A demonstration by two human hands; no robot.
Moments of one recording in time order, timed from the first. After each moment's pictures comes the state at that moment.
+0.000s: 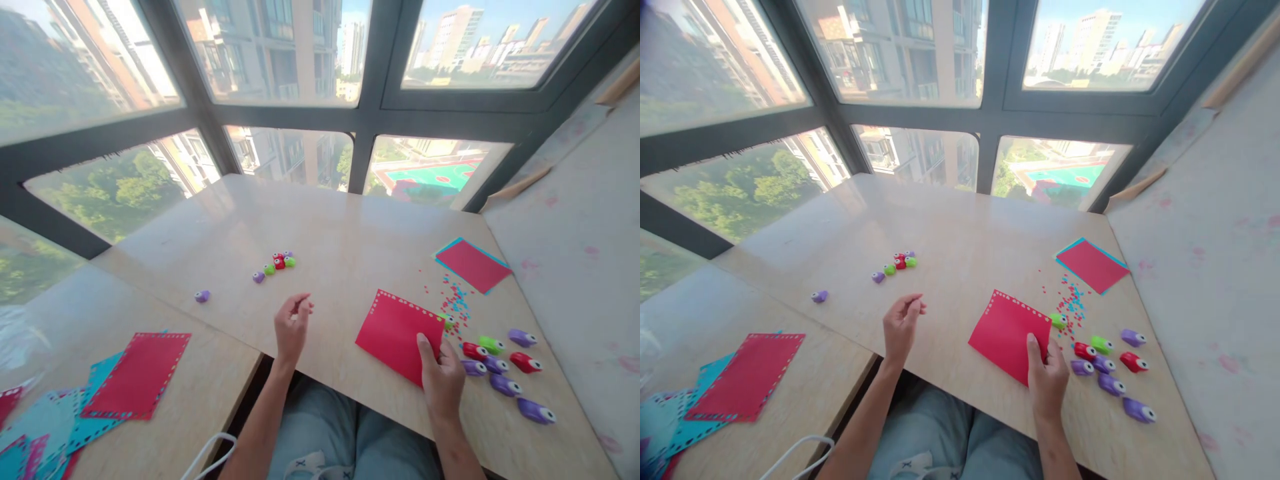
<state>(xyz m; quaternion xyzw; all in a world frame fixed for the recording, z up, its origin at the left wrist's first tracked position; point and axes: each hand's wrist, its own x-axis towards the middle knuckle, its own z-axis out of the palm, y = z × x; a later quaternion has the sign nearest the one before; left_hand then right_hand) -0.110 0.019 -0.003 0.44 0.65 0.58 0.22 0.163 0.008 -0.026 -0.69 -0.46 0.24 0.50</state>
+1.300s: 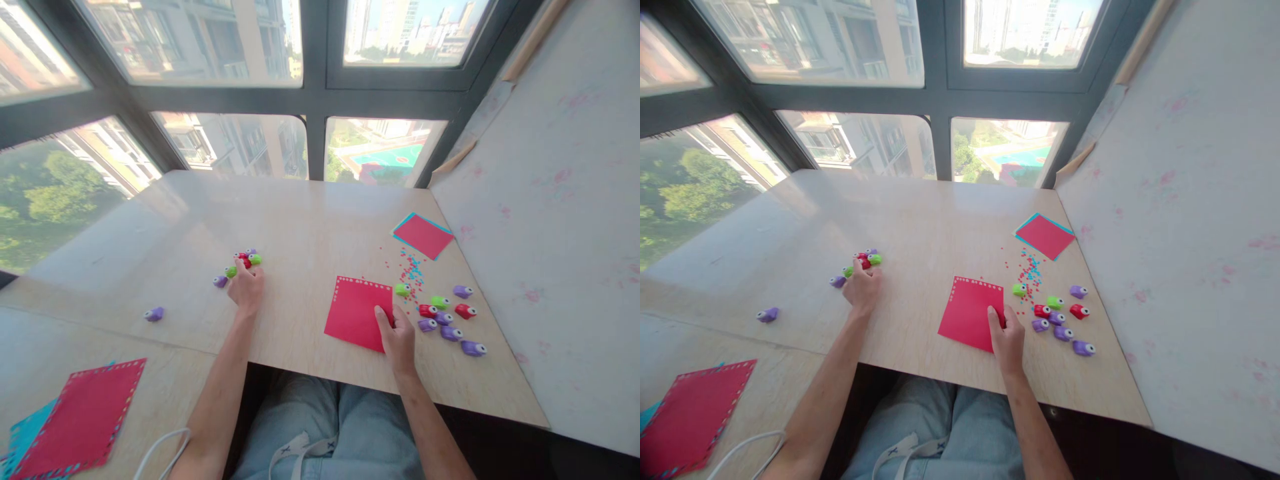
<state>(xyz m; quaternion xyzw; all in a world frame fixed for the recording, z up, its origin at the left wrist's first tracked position) -0.159 0.115 -0.017 0.42 0.89 0.18 -0.01 0.163 0.010 -0.034 -0.67 -0.52 0.24 0.47</state>
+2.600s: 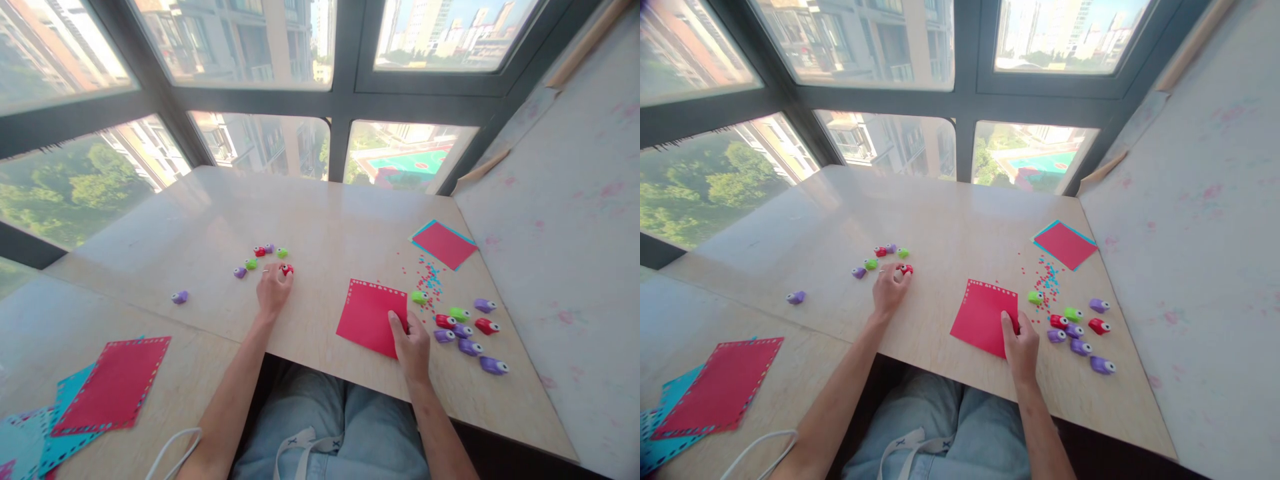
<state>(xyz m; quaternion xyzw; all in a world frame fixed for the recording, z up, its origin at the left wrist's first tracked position) -0.149 0.088 -0.036 0.56 0.75 0.34 0.01 0.164 0.010 -0.038 -0.68 -0.52 0.24 0.45</state>
